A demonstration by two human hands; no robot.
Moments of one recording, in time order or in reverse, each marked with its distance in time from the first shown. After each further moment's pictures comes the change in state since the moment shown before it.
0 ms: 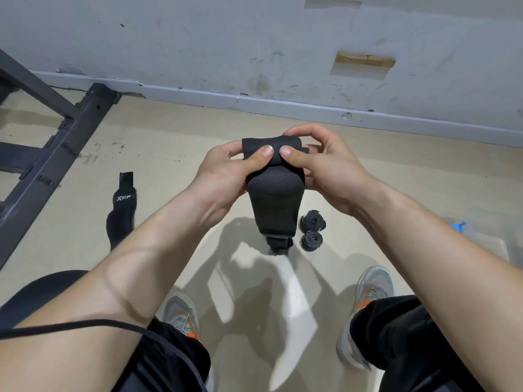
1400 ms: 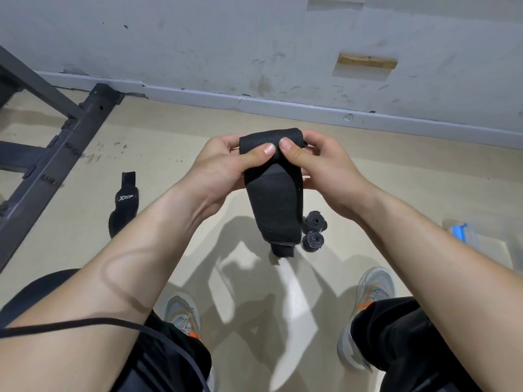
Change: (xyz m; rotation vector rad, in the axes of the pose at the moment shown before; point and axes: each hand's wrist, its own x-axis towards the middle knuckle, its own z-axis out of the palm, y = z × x) left_hand -0.003 0.017 -0.006 0.075 -0.094 0.026; right_hand -0.008 -0.001 0.006 -0.065 -0.086 -0.089
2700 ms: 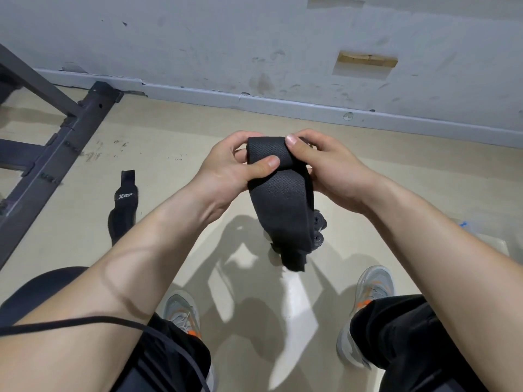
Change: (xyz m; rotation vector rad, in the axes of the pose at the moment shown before) left_hand 0.000 -0.012 0.005 0.052 0.049 0.016; right_hand 0.004 -0.003 -0.005 -0.054 -0.024 0.120
